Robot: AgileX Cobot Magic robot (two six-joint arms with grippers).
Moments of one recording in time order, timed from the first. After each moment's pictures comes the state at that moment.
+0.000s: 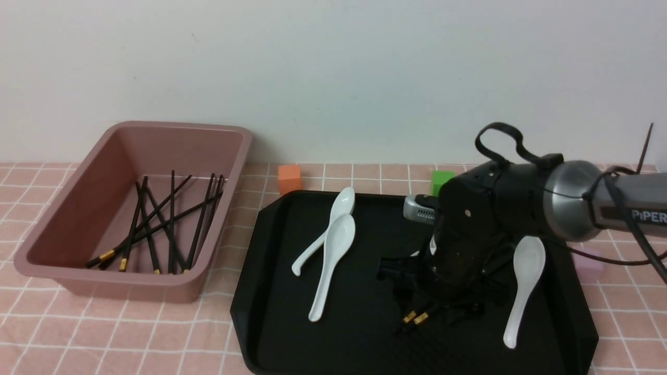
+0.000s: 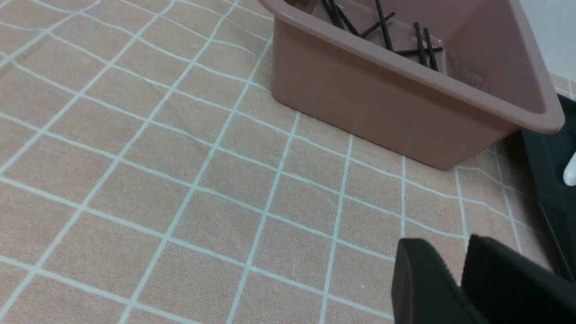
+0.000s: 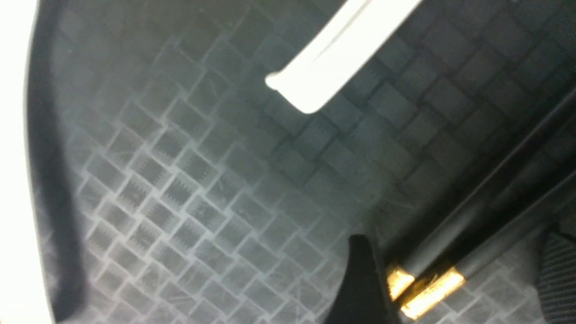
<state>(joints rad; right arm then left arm) 0.53 1.98 -1.28 0.04 0.70 0.78 0.01 -0.01 0.03 0.04 0.39 -0.44</state>
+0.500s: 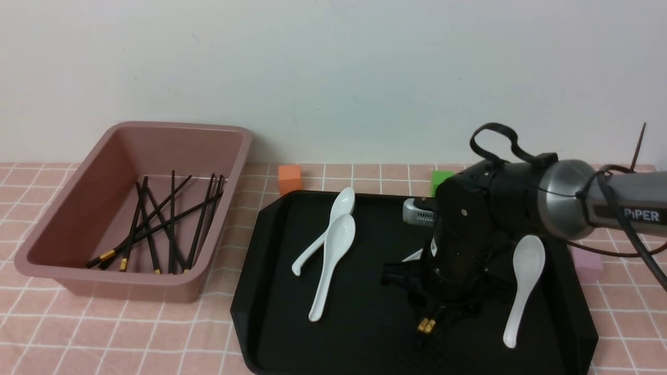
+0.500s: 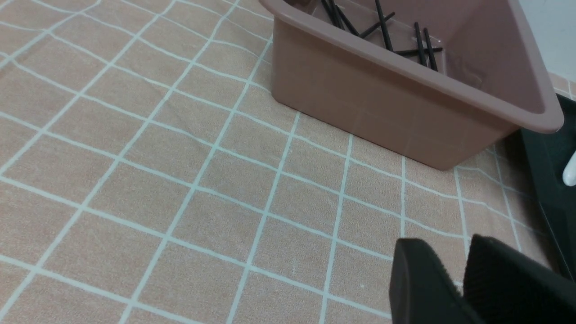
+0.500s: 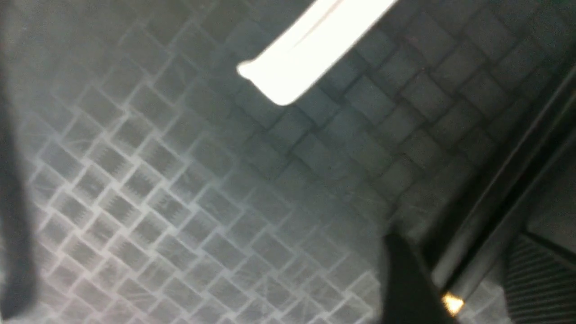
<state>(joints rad) 0.53 1.99 -1.29 0.01 0.77 0.75 0.01 -0.01 0.03 0.04 0.39 -0.44</state>
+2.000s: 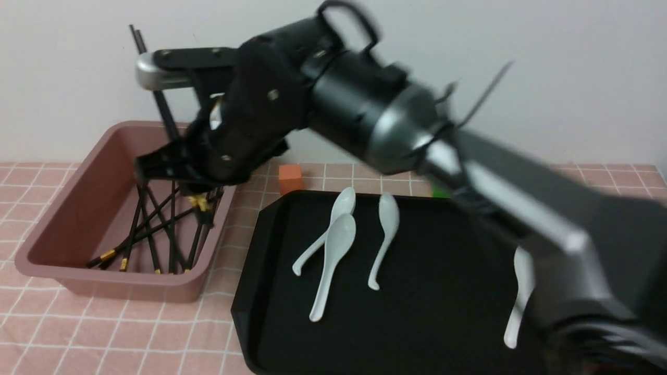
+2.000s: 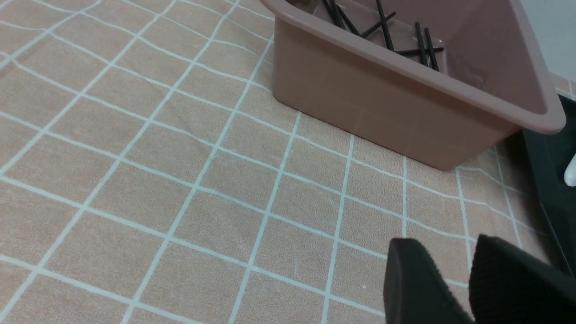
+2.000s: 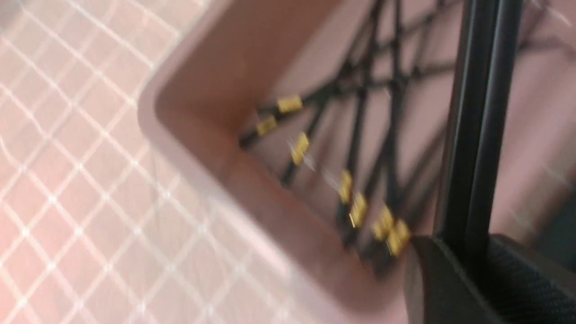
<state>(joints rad) 0.83 2.34 -2.40 0.13 0.92 0.29 0.01 -0.01 0.03 0.03 0.39 -0.44</state>
